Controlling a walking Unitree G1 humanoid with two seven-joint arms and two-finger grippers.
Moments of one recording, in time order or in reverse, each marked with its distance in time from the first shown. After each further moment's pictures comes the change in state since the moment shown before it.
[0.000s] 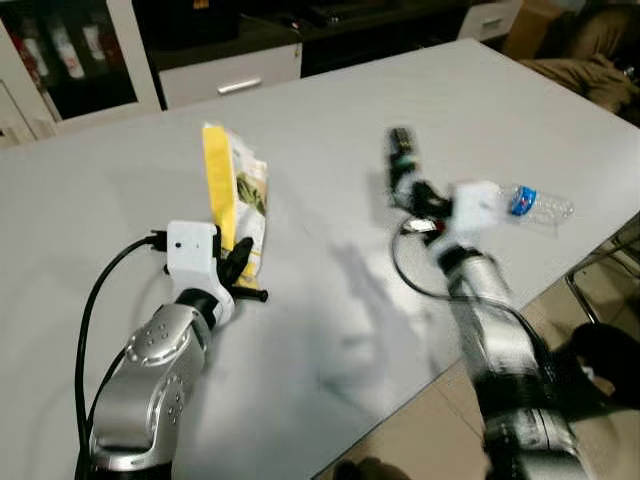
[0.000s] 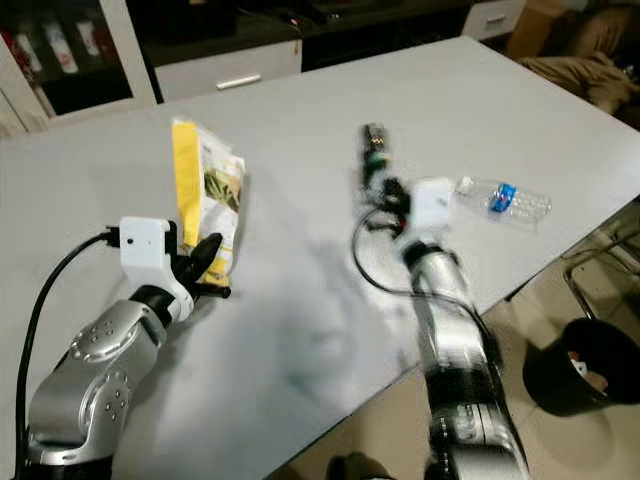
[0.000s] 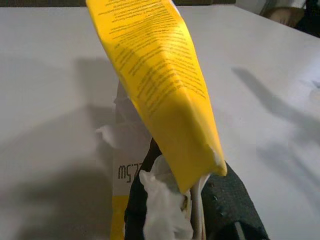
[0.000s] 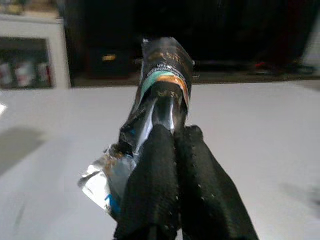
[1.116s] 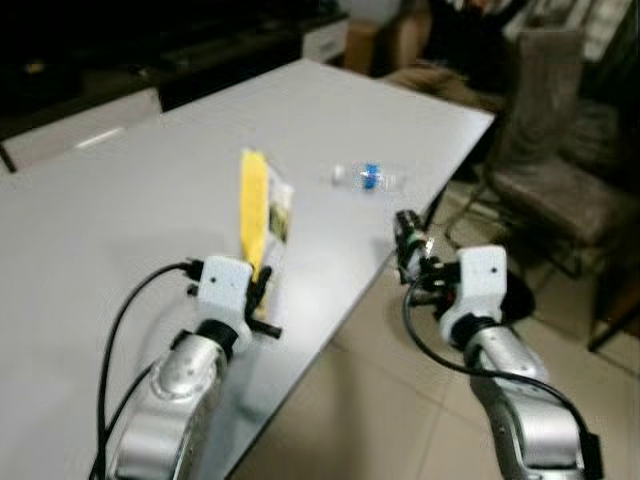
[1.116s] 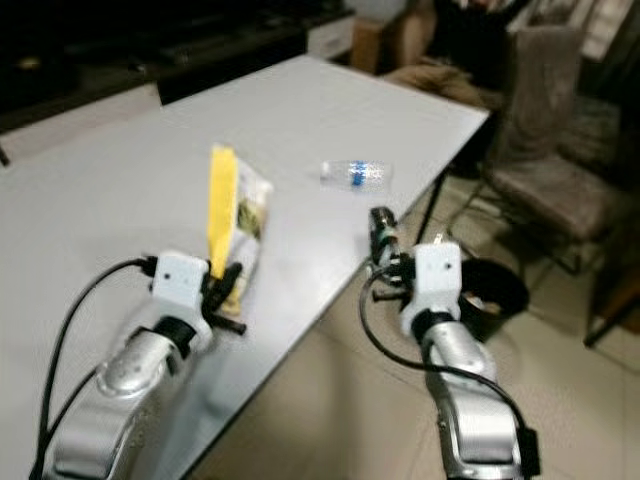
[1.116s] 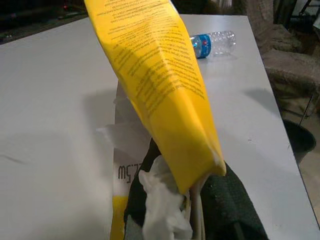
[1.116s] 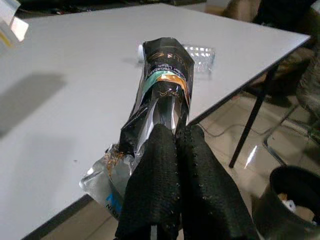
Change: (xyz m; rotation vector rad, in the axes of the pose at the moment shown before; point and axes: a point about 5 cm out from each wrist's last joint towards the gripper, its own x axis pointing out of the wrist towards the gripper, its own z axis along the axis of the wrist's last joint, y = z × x) left arm -0.010 -0.015 -0.031 0.207 0.020 -0.040; right arm -0.071 0.019 -0.018 0.022 0.362 -0.018
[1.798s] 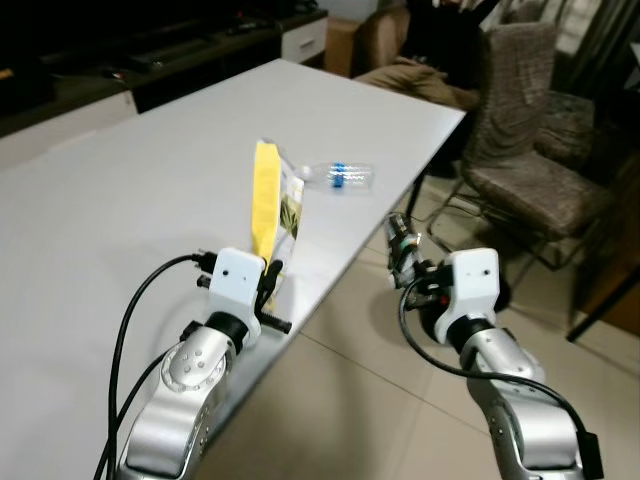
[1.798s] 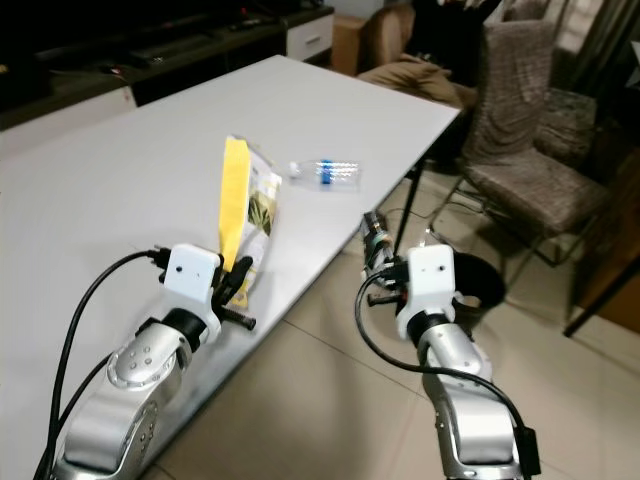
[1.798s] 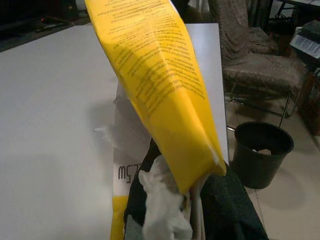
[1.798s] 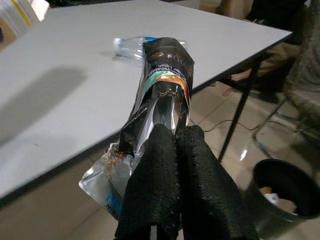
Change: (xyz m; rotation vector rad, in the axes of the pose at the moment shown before) left arm 0.007 -0.007 0.008 0.036 -0.022 -0.031; right arm 0.001 0.002 -0.002 -0.016 0.007 0.025
